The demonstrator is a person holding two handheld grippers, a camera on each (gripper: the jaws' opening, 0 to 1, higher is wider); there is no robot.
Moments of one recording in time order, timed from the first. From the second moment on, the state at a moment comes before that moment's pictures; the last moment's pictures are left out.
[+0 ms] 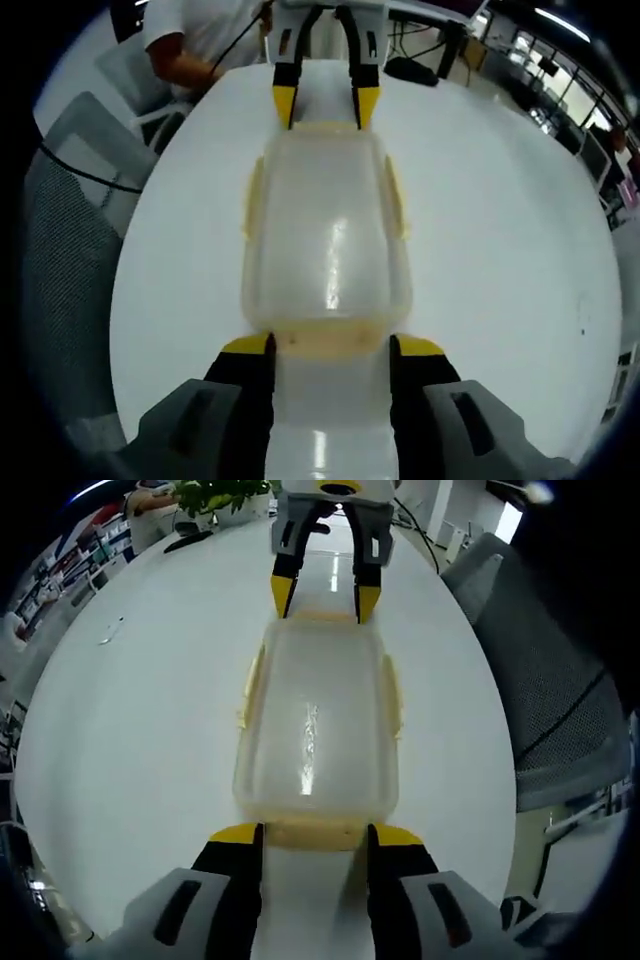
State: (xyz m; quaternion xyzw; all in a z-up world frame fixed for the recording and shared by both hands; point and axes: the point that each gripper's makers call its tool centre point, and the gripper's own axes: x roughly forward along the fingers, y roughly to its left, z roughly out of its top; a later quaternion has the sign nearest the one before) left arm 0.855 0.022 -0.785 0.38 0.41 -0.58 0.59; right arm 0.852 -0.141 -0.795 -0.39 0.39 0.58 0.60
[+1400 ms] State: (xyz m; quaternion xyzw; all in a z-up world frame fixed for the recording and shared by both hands) left arm 0.851 0.021 -0.762 0.40 0.40 -0.57 0.59; right arm 0.842 -0.138 -0.777 -0.40 0.38 0.59 0.59
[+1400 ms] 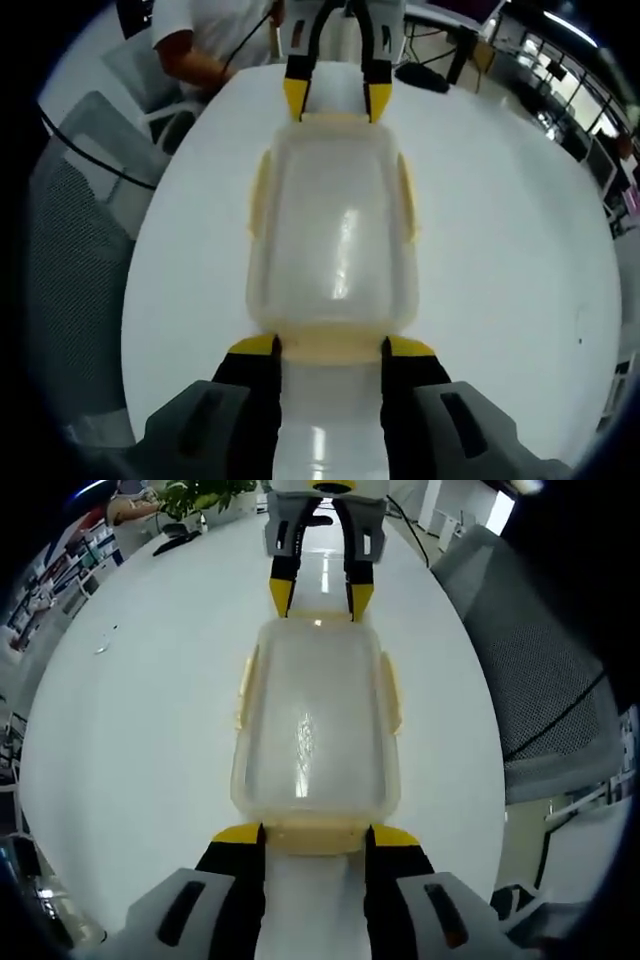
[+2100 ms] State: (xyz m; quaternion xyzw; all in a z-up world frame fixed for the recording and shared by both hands) left arm 0.840 0.014 -0.720 0.41 0.40 -0.56 0.60; right arm 0.835 -0.145 -0.730 -0.40 0.37 0.59 0.59
